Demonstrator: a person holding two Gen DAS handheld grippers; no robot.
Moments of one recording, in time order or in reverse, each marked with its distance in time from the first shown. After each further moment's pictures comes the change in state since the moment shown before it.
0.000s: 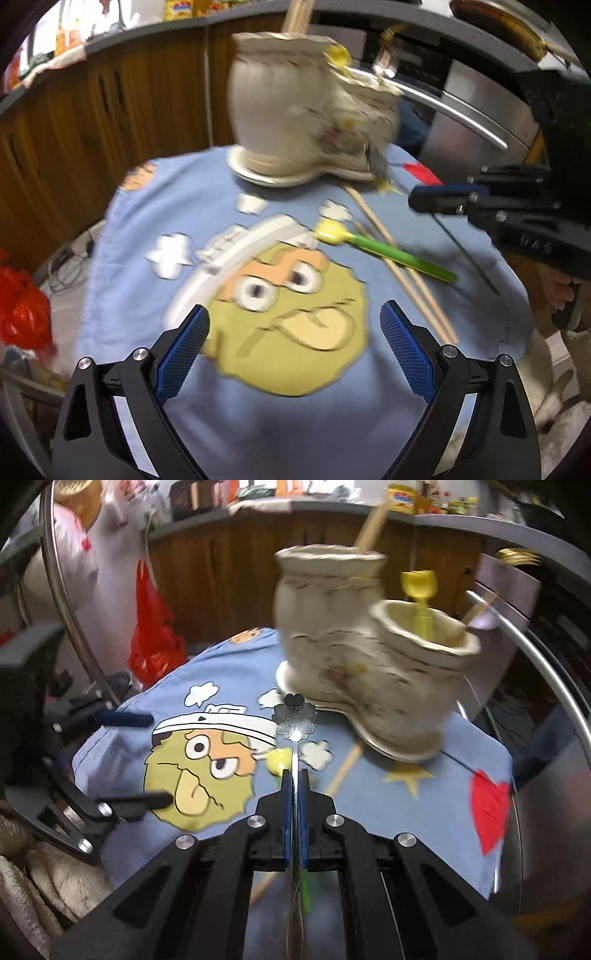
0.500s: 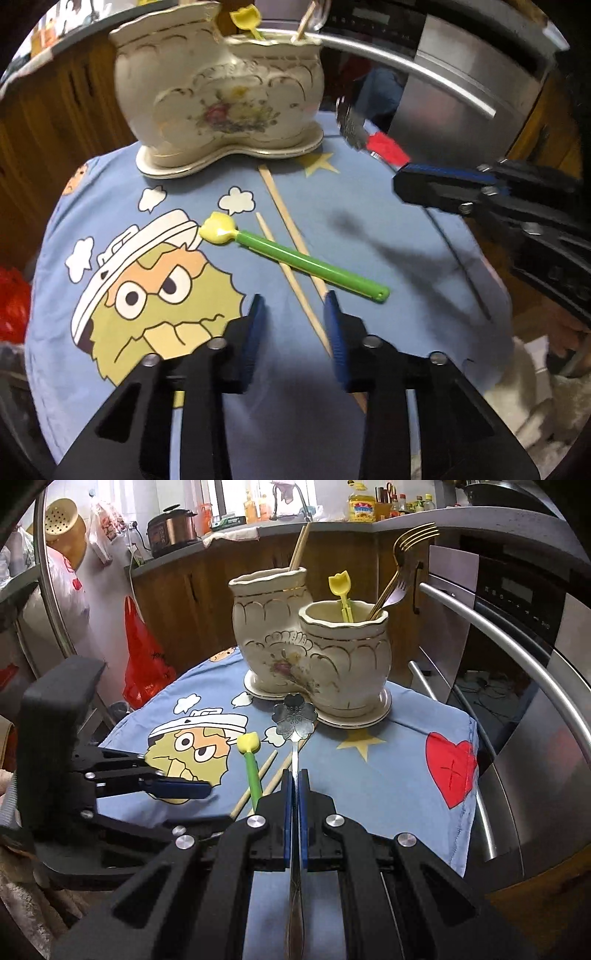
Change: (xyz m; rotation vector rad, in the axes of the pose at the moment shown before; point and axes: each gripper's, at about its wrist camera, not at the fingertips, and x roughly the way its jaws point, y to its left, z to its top) left arm 0.041 -0.080 0.022 0.020 0.121 0.025; right arm -0.032 -0.028 -0.030 0.077 -0.087 -0.003
